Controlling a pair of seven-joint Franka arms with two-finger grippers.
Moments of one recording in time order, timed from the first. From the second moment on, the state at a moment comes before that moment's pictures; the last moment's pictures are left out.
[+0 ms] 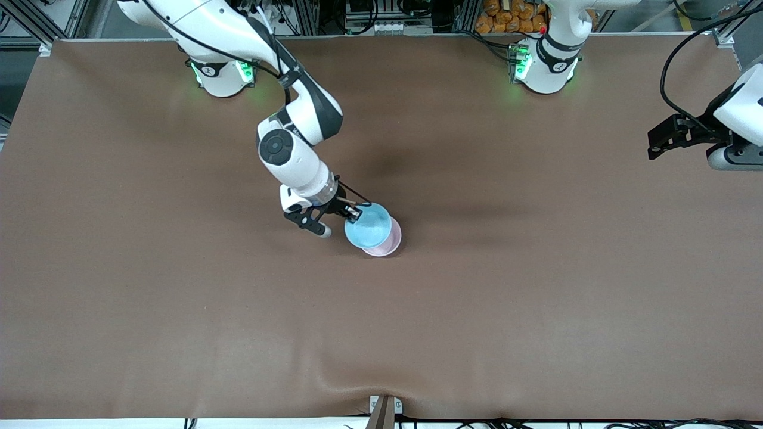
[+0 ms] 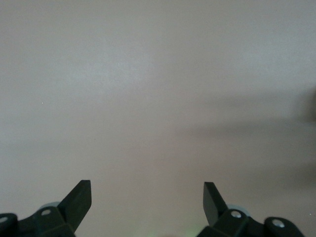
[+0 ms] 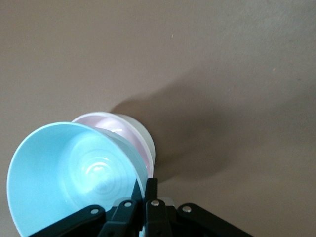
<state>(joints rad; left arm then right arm) -0.07 0.02 -0.01 -1.52 0.05 1.51 -0.01 0.52 0.49 0.16 -1.90 0.24 2.61 0.98</state>
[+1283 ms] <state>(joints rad) -0.05 0.02 -0.03 -1.52 0.03 1.51 -0.06 0.54 0.55 0.13 -1.88 0.18 2.70 0.98</state>
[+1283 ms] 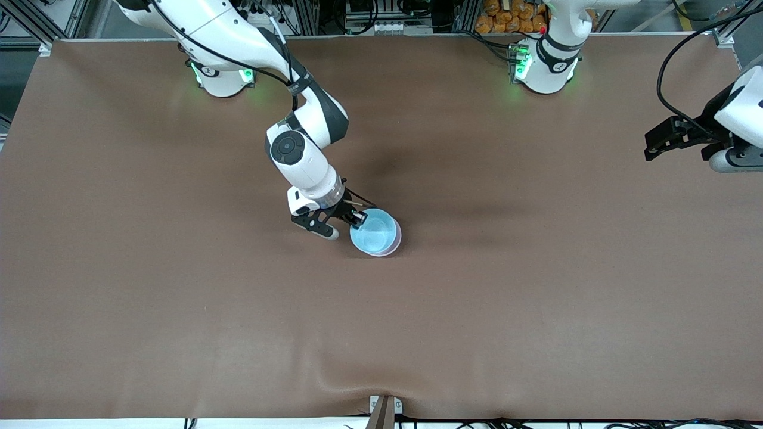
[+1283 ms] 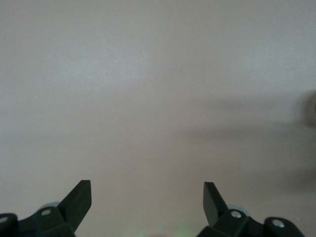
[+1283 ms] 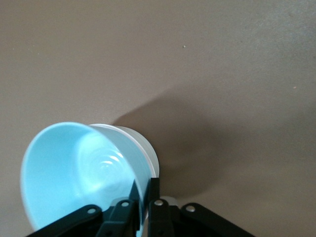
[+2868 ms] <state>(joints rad) -0.03 0.03 -0.02 -1.52 0.01 1.51 -0.05 0.09 0.21 0.03 -1.80 0.15 2.07 0.32</state>
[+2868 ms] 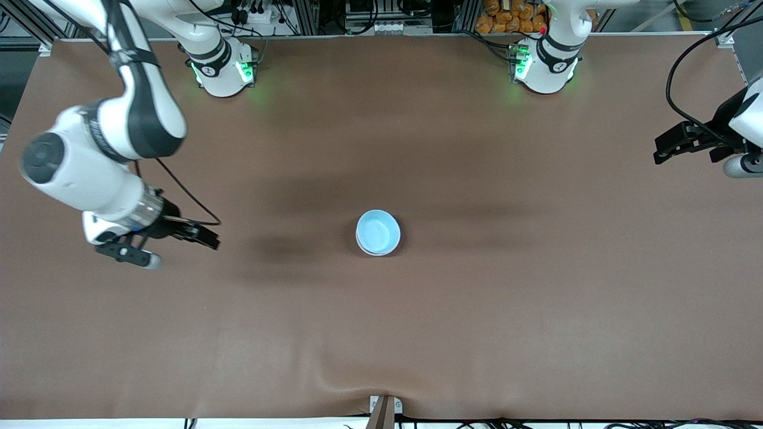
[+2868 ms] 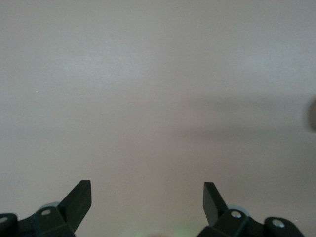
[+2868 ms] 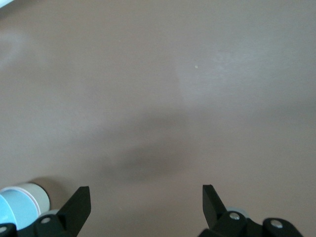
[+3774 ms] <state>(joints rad) -0.03 0.03 -0.02 -1.52 0.00 1.51 -0.04 -0.09 -0.03 0.04 -1.68 0.05 1.54 -0.01</state>
